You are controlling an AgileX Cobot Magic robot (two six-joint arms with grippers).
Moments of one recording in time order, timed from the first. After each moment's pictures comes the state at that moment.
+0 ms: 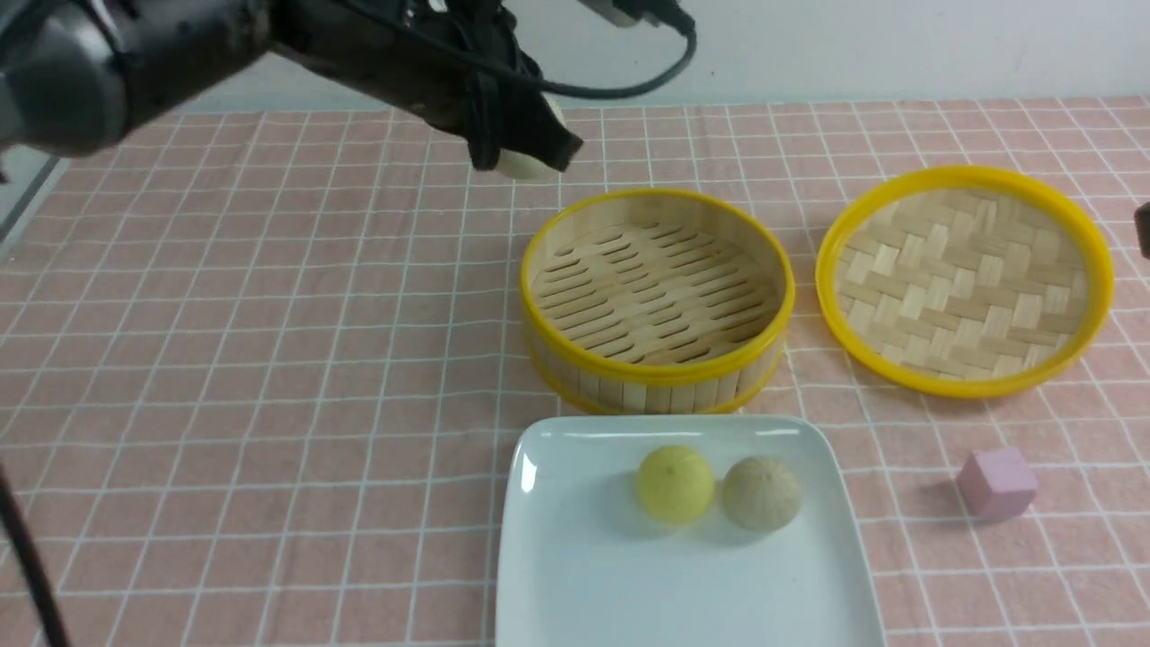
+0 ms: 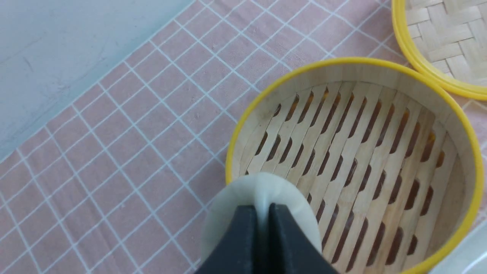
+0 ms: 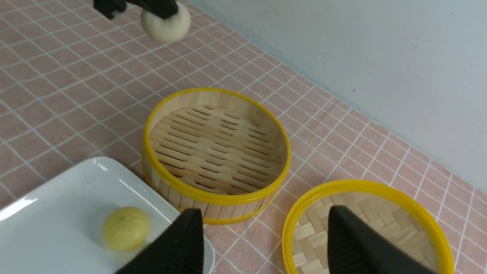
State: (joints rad) right arm 0.41 0.76 -0.98 0.17 0.67 -0.41; left arm -0.47 1.65 -1.58 -0.10 0.65 0.43
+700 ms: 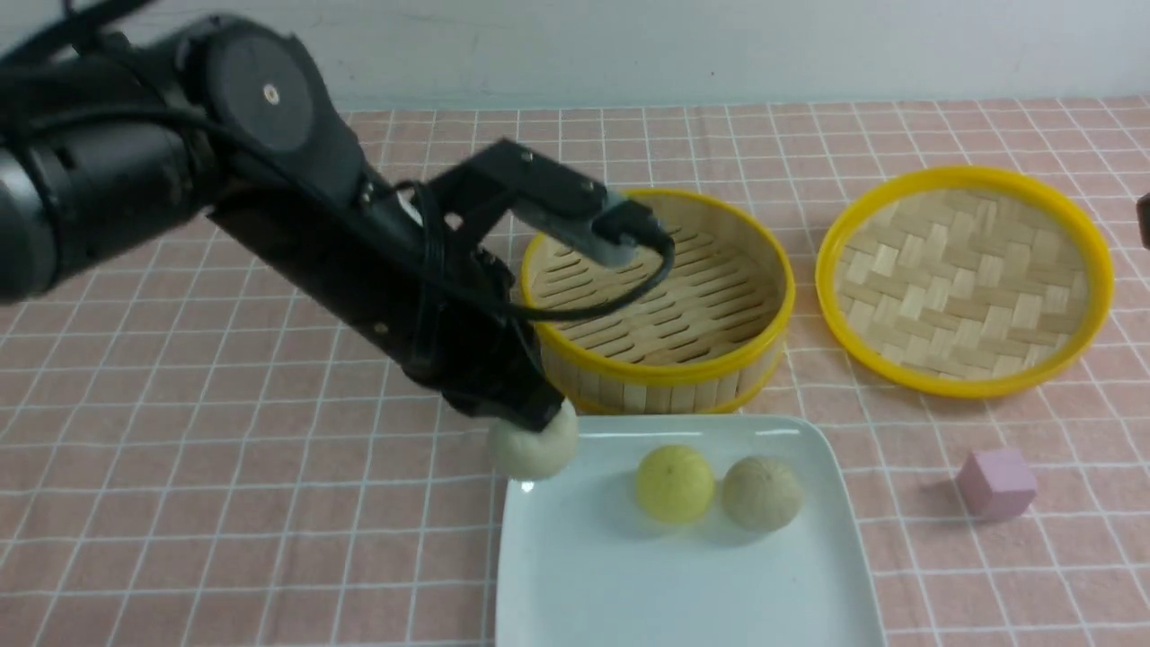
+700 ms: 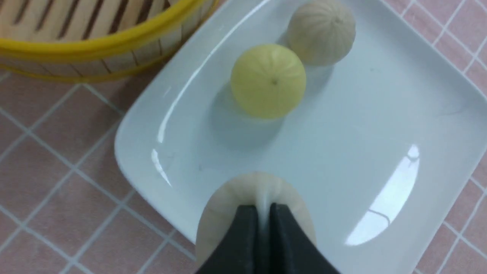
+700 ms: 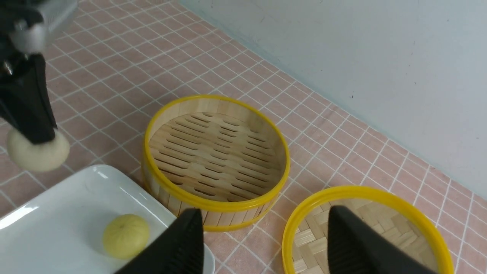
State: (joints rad) right arm 0.41 0.76 -0.98 0.18 0.65 -0.41; left arm -0.47 1.60 -1.20 -0.49 0.89 0.64
